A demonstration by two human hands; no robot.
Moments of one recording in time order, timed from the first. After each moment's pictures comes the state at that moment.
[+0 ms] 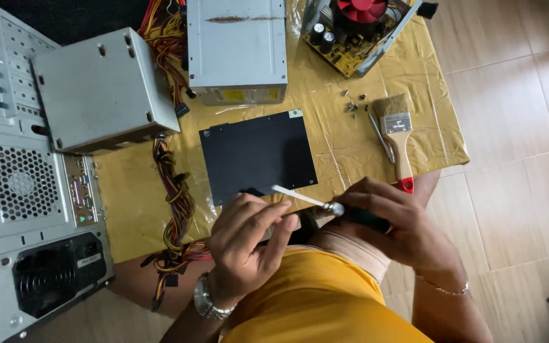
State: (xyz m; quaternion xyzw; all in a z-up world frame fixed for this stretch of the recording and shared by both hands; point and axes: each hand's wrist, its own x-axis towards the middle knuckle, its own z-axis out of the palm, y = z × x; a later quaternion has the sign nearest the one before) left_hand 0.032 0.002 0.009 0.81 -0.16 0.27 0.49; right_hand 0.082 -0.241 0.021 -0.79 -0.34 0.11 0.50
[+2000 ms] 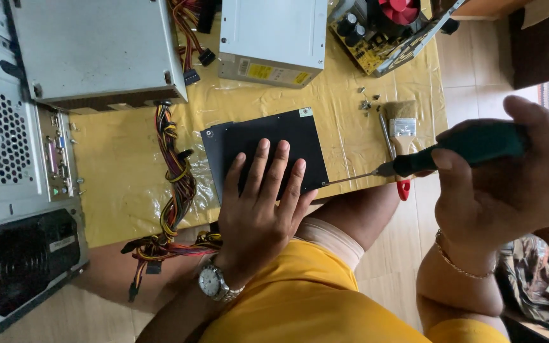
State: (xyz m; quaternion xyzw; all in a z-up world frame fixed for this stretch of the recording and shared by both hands) left_hand 0.033 0.006 -0.015 0.93 -0.11 0.26 0.22; right_hand 0.101 -0.222 0.084 -0.86 -0.25 -0.20 0.40
